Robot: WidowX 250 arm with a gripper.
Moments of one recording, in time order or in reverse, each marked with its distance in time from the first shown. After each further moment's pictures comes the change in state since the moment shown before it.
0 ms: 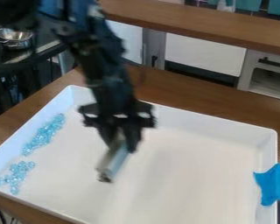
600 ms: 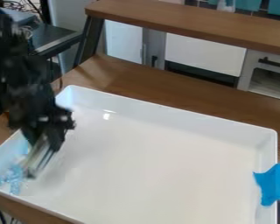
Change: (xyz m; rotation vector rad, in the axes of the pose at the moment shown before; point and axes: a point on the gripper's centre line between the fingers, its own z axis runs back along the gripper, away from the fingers) arm -0.001 0.141 0.002 0.160 -0.011 0.178
